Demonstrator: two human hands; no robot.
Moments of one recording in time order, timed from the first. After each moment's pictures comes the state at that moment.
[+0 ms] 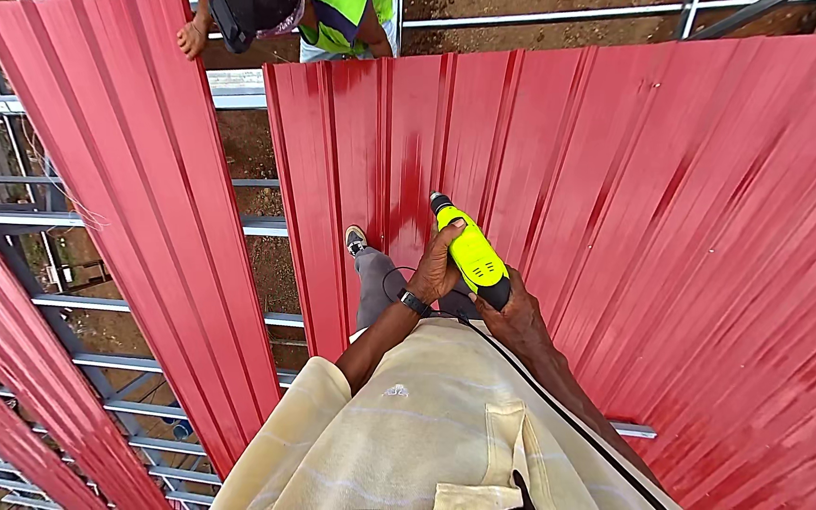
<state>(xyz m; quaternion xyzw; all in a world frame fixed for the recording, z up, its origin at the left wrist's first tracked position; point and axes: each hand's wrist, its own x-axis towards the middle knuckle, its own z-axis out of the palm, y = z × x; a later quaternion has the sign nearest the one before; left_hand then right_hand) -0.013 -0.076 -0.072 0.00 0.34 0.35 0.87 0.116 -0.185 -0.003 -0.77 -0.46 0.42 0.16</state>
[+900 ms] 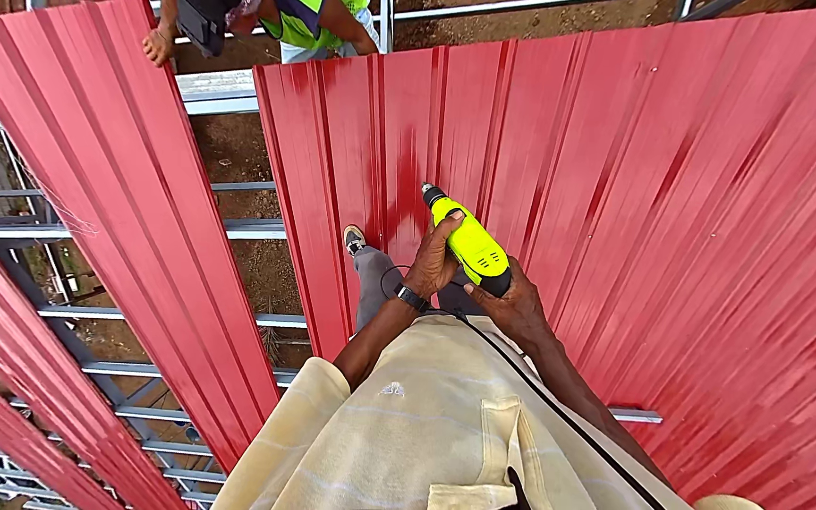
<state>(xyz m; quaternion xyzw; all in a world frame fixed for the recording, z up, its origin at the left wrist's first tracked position) -0.007 -0.061 -0.066 0.06 0.37 0.33 0.87 0.127 -0.169 -0.009 -0.76 -0.40 0.46 0.22</state>
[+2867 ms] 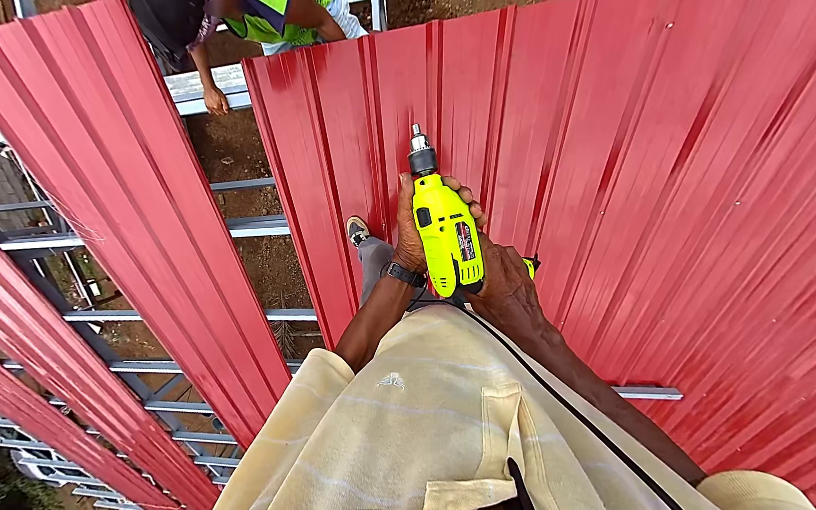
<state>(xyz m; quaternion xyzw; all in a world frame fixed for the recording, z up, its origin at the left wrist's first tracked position) -0.019 -0.027 -0.057 -0.03 0.17 0.36 0.92 0.102 -0.161 0.001 -0.73 -0.62 0.26 0.12</state>
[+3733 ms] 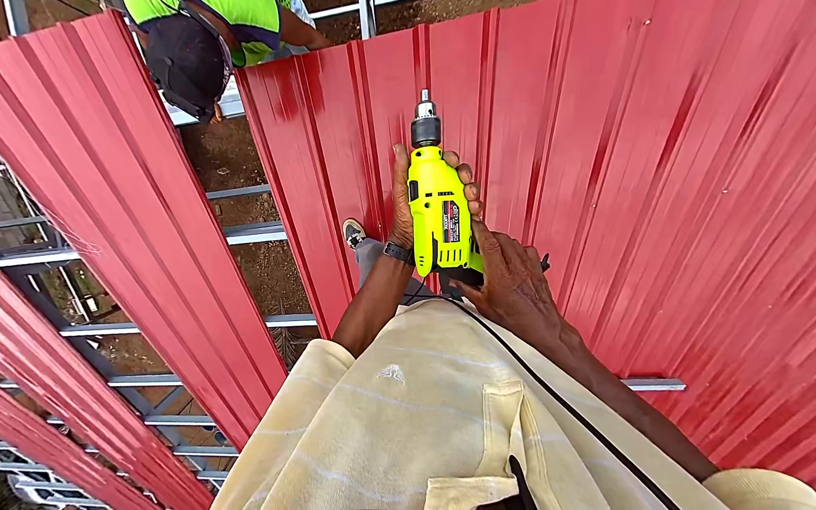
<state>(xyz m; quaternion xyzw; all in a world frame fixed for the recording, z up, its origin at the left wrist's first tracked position) -0.002 0.002 -0.056 -0.10 0.06 0.30 0.95 0.106 -0.156 0.041 -0.72 -0.64 0.26 0.09</state>
